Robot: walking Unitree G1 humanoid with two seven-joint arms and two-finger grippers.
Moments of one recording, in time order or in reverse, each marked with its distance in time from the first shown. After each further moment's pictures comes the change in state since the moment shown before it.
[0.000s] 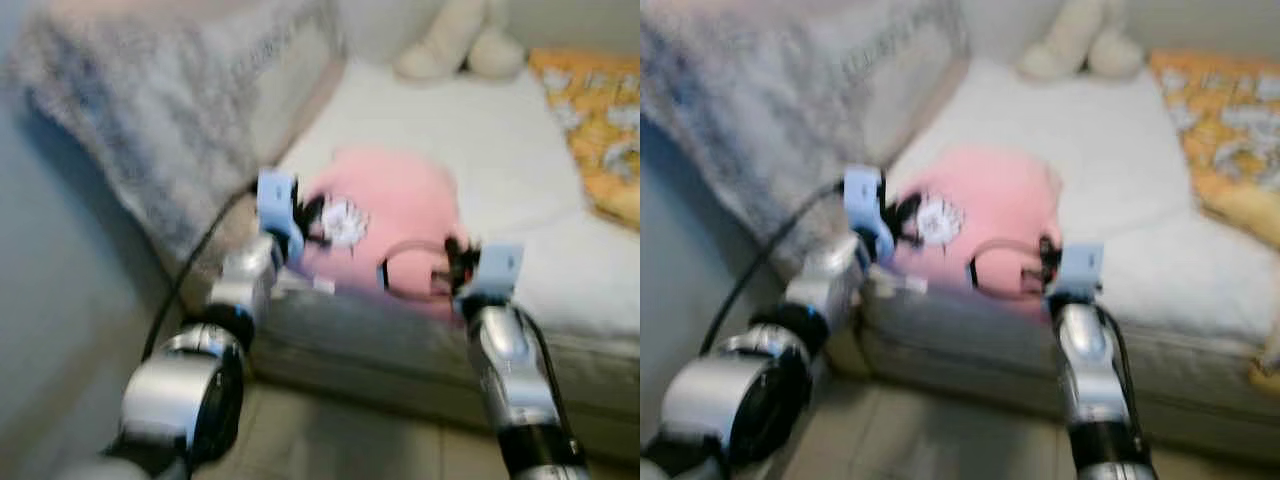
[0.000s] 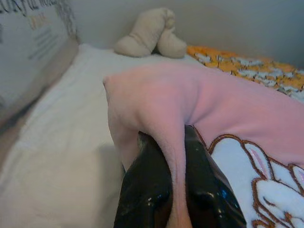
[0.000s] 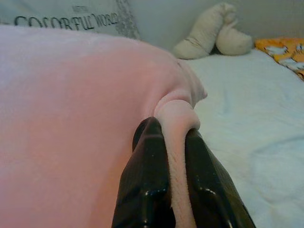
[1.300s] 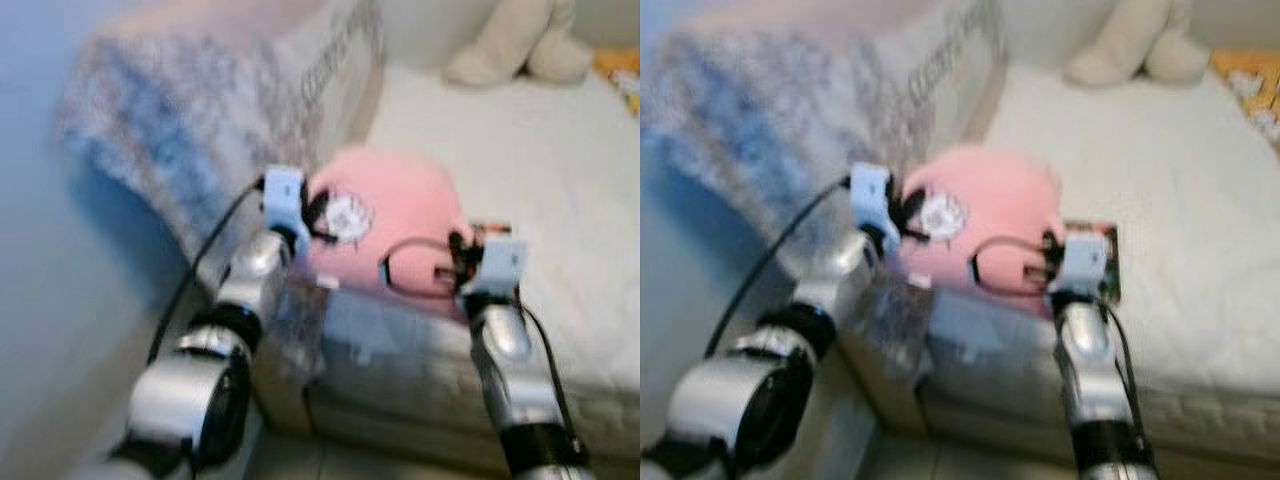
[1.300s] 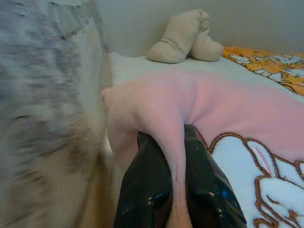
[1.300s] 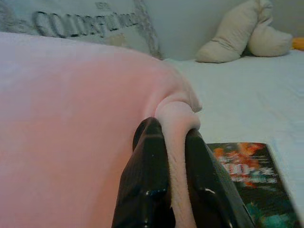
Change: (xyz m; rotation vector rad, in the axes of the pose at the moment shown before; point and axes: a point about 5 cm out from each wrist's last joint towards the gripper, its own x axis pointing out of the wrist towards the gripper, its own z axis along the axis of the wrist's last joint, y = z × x) left arm 0.004 -0.017 -0.006 0.019 -0.008 0.008; right arm -0.002 -0.010 0.001 -0.022 -0.006 -0.023
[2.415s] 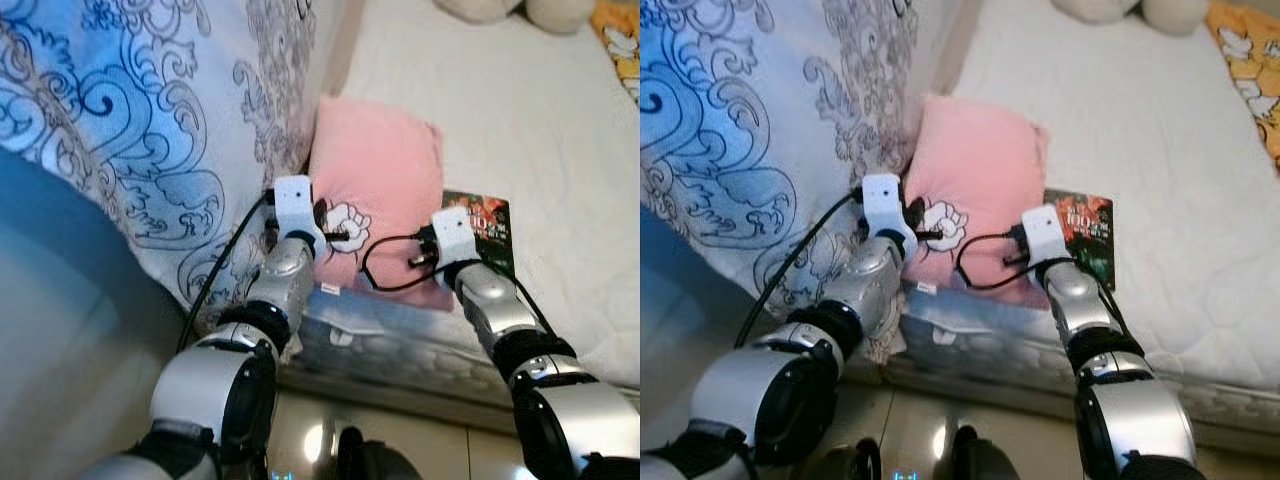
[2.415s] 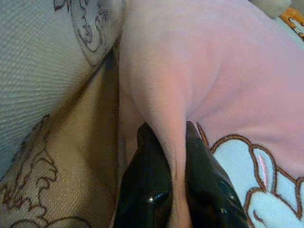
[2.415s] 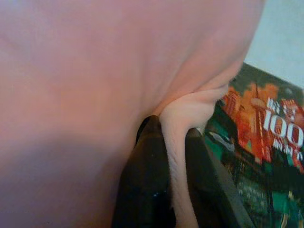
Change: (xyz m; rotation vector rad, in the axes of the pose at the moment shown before) left arm 0.007 -0.013 -0.011 -0.108 0.083 0.257; right arm 0.057 0.017 -0.010 -0.252 0.316 0.236
